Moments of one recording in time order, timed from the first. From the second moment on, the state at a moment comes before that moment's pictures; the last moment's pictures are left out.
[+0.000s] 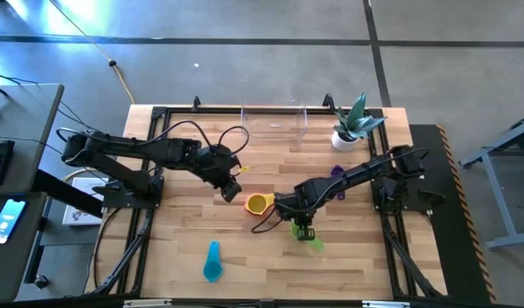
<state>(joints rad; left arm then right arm) -0.04 1.34 1.14 -0.66 0.12 -0.81 0.23 1.85 1.26 -0.83 -0.18 0.20</state>
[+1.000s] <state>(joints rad) -0.04 1.34 1.14 -0.66 0.14 -0.75 0.23 1.85 1.26 -0.84 -0.22 0.26</state>
